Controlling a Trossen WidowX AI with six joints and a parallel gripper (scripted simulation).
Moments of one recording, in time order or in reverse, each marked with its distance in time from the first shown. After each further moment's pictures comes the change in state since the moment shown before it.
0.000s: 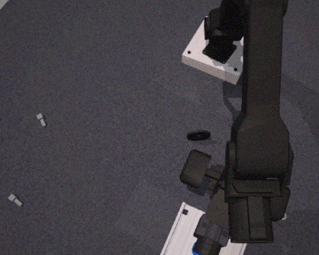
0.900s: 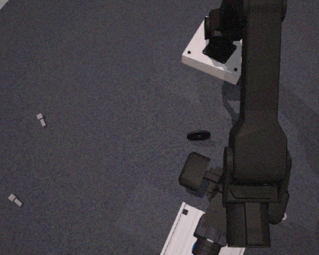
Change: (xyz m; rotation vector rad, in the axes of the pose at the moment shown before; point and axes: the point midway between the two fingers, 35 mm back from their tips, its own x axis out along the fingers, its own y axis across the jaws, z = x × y) arm 0.001 0.000 0.004 0.001 0.018 0.001
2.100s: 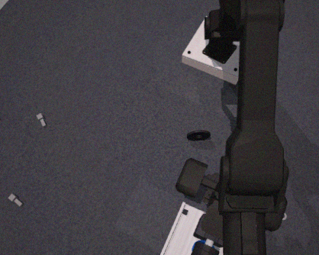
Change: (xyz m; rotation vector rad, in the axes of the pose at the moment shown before) arm 0.000 0.000 0.012 0.000 0.008 -0.001
